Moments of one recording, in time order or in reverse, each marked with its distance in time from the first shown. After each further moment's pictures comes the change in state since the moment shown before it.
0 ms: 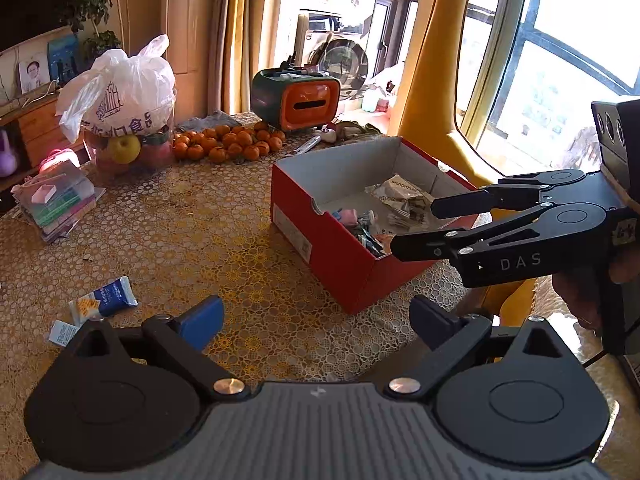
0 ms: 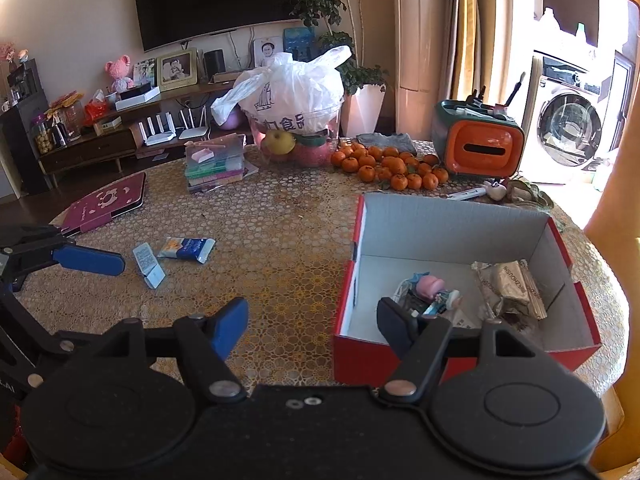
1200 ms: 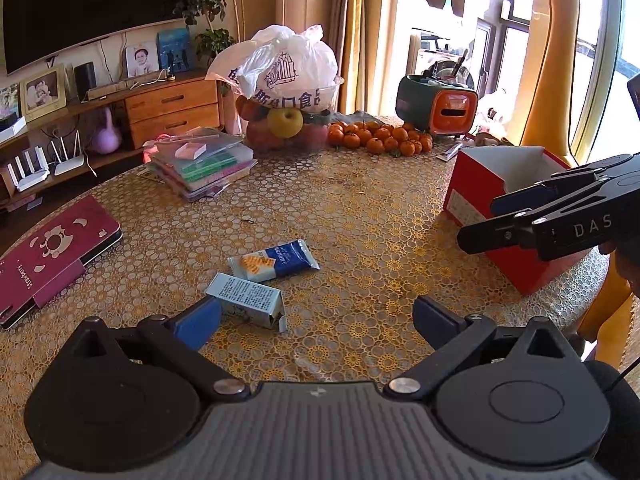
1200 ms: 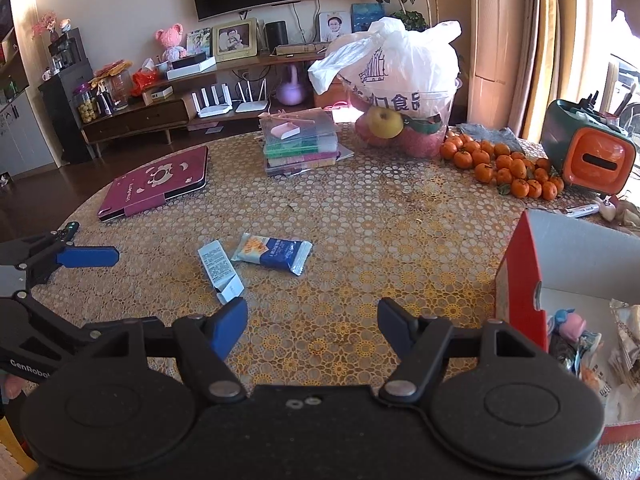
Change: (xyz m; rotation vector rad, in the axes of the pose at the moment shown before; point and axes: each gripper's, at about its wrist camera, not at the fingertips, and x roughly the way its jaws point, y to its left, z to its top) left arm -0.013 0.141 -0.070 -0.108 -0.071 0.262; right arm 0.103 0.100 0.028 -0.070 0.075 0.148
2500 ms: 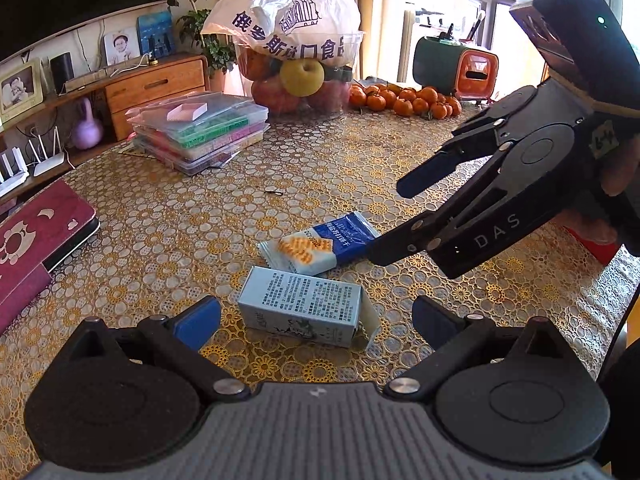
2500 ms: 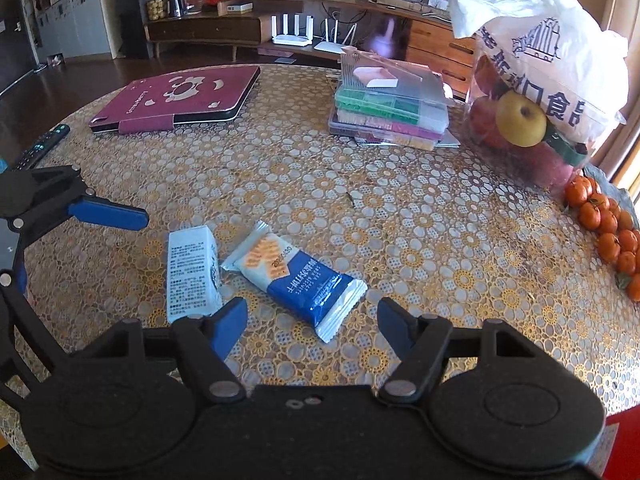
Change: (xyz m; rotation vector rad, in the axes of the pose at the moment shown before) left arm 0.108 0.064 -0.016 0.061 0.039 -0.046; right arm 0.168 0.034 0.043 -0.365 0.153 0.101
